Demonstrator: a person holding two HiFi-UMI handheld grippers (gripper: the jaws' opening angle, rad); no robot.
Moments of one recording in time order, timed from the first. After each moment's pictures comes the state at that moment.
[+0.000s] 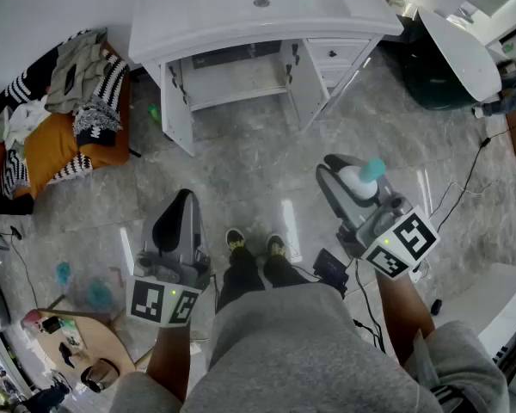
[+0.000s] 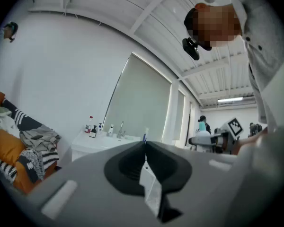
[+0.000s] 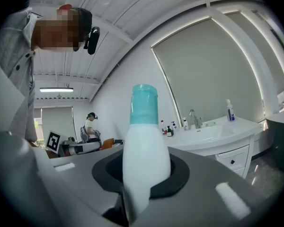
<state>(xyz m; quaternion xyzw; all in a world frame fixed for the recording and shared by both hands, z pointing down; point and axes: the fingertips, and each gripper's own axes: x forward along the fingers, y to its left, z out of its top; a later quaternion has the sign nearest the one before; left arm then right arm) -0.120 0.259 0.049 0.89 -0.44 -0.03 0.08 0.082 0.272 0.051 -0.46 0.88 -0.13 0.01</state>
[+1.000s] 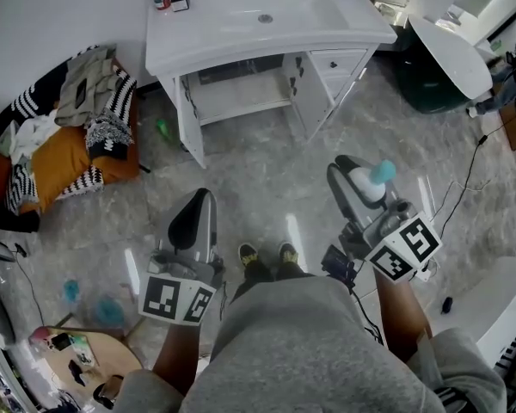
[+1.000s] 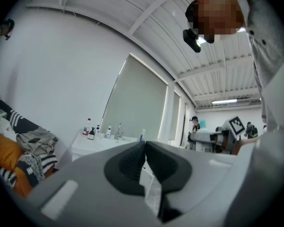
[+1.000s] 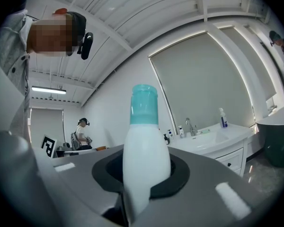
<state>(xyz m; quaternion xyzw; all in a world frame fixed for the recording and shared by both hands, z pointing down) -0.159 0.272 0.030 0.91 -0.41 -0.04 0.08 0.039 0.294 0.018 -0.52 0.85 -0.11 0.04</state>
